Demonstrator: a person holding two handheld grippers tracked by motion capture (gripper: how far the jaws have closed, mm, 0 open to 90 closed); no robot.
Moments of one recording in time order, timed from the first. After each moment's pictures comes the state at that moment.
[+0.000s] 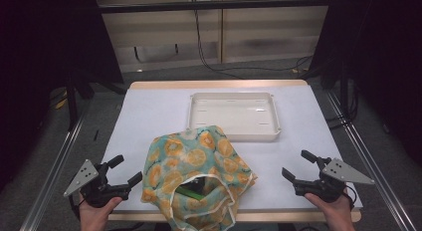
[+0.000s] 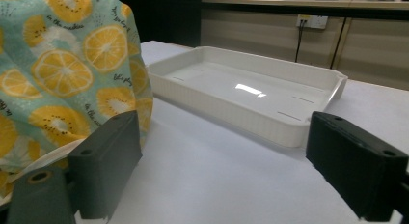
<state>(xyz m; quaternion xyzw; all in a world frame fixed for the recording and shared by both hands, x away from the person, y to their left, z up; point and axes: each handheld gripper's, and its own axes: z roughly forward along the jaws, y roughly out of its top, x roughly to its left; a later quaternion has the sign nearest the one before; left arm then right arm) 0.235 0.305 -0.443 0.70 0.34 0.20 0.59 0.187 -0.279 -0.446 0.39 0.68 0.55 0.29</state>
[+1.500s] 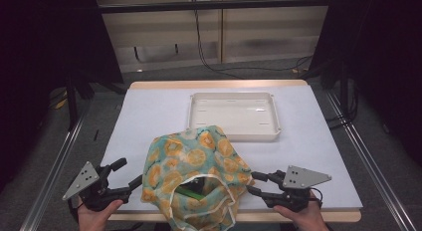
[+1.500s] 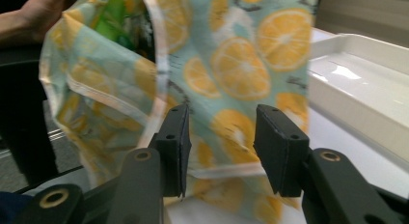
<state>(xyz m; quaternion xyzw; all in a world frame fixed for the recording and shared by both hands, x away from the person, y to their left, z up) 0.223 0.299 -0.433 0.72 0.32 0.19 0.59 0.182 -0.196 -0.430 0.25 0.78 0.56 0.14</state>
